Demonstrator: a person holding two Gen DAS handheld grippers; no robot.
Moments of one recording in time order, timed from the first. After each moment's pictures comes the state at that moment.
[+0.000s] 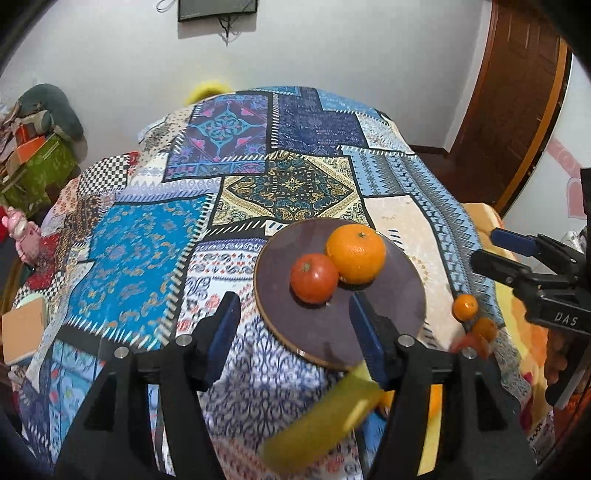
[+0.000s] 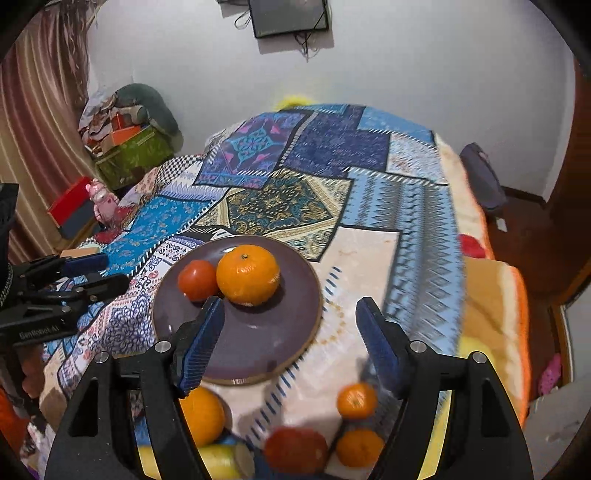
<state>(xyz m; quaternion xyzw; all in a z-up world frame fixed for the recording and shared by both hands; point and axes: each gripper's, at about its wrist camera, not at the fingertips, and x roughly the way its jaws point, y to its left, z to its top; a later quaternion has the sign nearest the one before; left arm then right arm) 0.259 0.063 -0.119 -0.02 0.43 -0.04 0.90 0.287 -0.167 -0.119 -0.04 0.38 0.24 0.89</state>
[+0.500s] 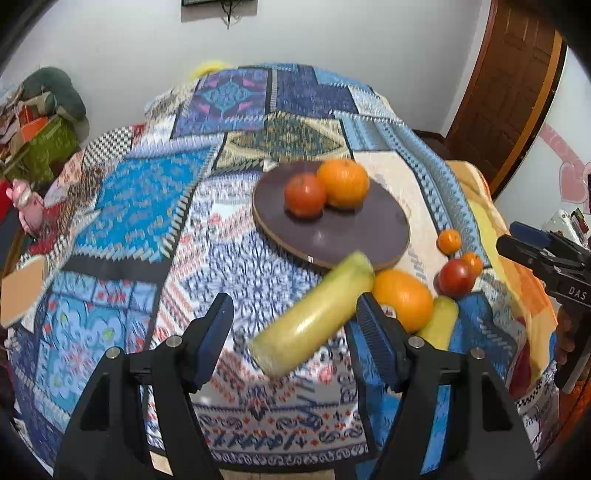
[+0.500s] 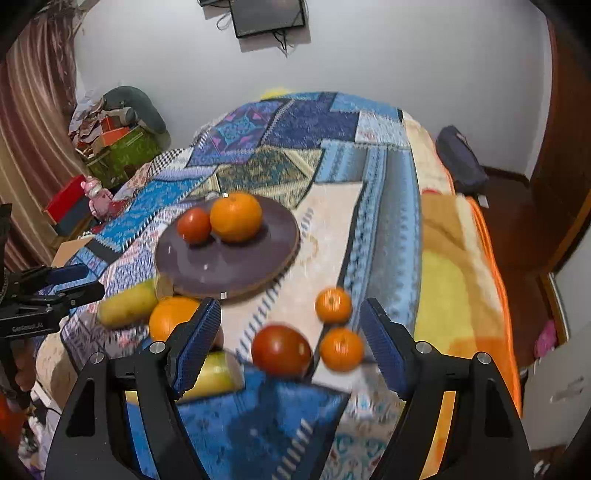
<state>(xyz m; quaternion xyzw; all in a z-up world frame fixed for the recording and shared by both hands) 0.184 0.060 -0.146 -0.03 0.46 -0.05 0.89 0.231 -0.203 -0.142 -0.02 0.40 0.21 0.89</state>
